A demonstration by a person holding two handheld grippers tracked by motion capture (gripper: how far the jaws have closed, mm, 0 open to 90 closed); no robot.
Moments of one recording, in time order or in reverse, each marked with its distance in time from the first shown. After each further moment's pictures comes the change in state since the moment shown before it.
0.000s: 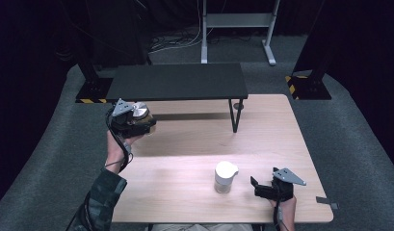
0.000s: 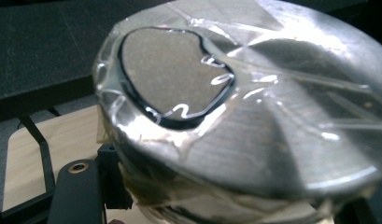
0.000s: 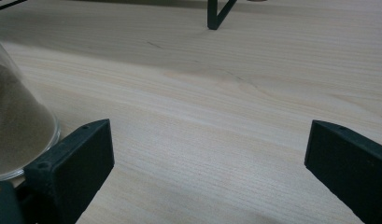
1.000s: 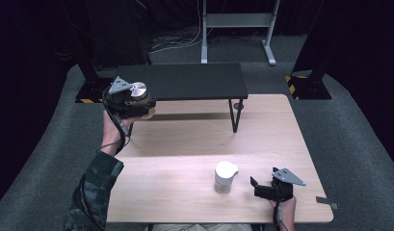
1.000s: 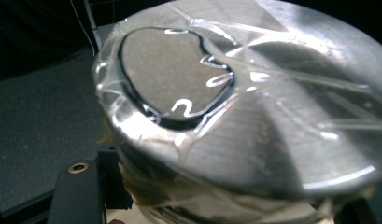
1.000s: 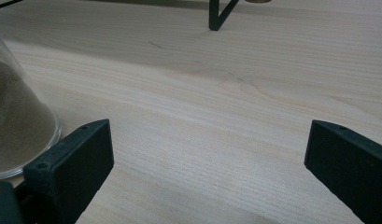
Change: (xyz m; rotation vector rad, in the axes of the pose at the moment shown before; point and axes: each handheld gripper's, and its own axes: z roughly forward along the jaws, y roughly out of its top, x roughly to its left) left arm 0.006 0.061 -0.003 -0.016 -0.009 0.057; right arm 0.001 0.000 0.000 -0.002 -0.001 -0.011
